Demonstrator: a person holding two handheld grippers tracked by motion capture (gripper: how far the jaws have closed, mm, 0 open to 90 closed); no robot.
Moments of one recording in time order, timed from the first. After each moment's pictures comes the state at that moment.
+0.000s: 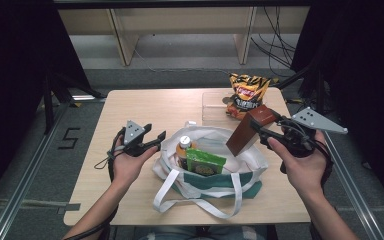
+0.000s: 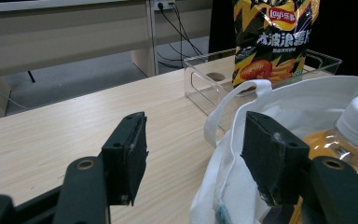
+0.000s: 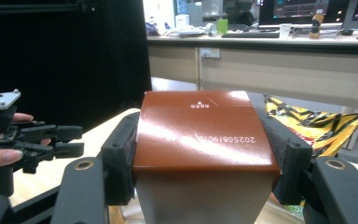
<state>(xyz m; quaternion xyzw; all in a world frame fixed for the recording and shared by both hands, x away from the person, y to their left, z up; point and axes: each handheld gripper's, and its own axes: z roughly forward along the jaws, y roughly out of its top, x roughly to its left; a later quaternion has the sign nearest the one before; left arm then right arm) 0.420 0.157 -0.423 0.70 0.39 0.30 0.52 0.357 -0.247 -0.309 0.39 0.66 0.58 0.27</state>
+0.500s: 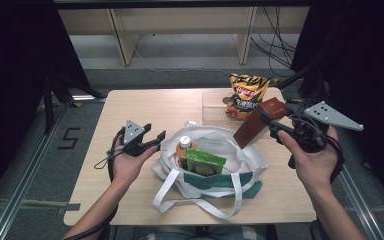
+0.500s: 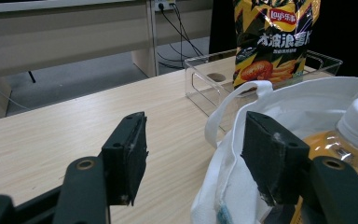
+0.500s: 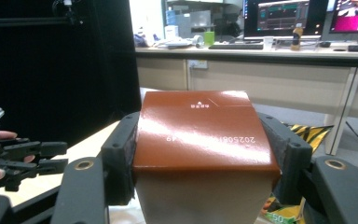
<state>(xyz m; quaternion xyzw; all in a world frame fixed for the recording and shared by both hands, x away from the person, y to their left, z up) 0.420 0.158 -0.423 0.70 0.39 0.30 0.52 0.358 -0.264 -0.294 0.40 0.64 0.59 0.29</state>
